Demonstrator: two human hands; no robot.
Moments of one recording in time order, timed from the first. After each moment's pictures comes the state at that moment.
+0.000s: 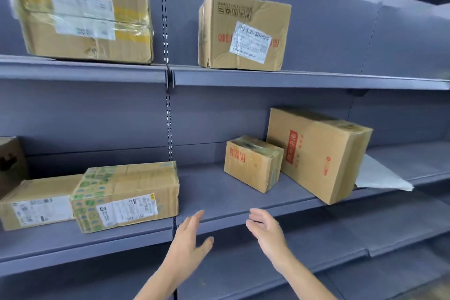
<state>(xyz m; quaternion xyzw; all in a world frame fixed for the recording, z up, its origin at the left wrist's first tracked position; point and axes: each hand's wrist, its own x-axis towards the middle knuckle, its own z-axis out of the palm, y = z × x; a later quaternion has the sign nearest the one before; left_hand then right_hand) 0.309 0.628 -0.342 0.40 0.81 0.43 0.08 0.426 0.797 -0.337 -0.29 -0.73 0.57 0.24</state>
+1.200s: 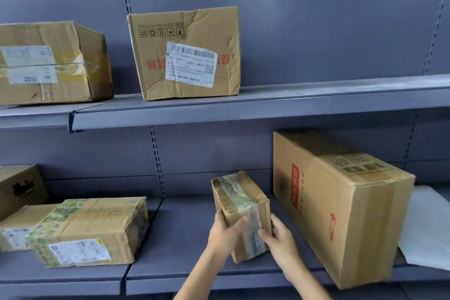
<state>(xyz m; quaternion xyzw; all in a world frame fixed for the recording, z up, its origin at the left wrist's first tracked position) 0.321 0.898 -0.288 0.12 0.74 0.64 0.15 0.372 1.036 -0.339 -0.13 -0.71 0.65 0.22</state>
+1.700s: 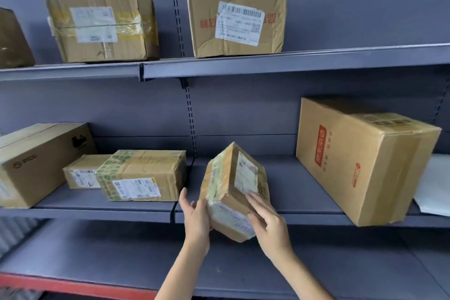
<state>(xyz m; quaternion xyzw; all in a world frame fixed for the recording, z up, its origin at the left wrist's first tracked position) 0.372 0.753 -0.308 -0.04 0.61 0.79 0.06 0.427 0.897 -0.356 0.02 -0.83 0.43 0.36</state>
